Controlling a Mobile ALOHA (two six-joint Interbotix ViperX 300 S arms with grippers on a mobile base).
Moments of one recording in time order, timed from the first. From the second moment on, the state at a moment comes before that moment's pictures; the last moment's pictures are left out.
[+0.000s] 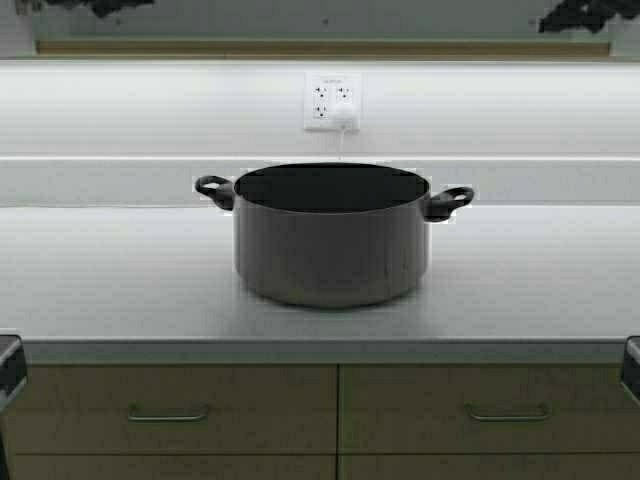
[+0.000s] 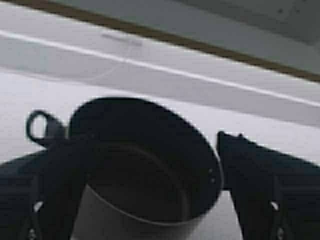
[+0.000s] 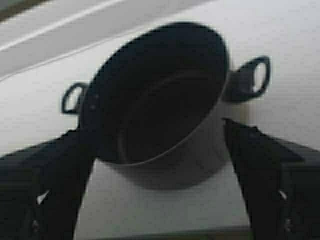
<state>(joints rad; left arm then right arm) -0.58 -0.44 1.01 -0.56 -0.52 0.05 0.43 -0.52 0.98 1.17 -0.18 -0.61</state>
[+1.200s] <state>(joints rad) -0.38 0.58 0.98 -0.03 -1.59 -0.96 0.58 0.29 1.13 0.44 -1.10 0.67</state>
